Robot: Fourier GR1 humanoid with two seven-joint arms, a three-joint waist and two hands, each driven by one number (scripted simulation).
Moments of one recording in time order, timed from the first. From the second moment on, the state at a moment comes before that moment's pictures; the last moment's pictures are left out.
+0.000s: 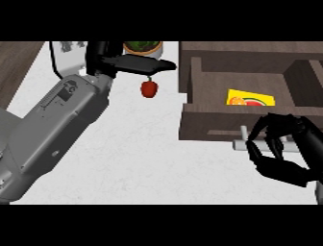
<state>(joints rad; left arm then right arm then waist) -0.96 0.31 -0.47 -1.03 0.68 0.45 -0.22 -0.09 -0.26 0.03 -1.89 0.37 0.30 -0.04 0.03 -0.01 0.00</state>
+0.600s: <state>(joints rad) -0.69 0.48 -0.39 -1.26 0.70 0.36 -0.23 -0.28 -0.29 0.21 -1.46 0.81 0.13 -0.15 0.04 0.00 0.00</state>
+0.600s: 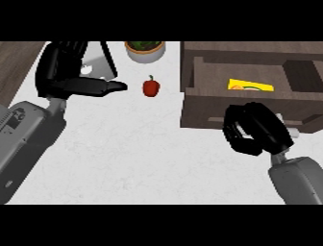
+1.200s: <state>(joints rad) -0.47 0.56 -0.29 -1.36 0.70 0.23 -0.27 -0.65 -0.20 0.12 -0.76 0.90 -0.10 -0.35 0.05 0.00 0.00</state>
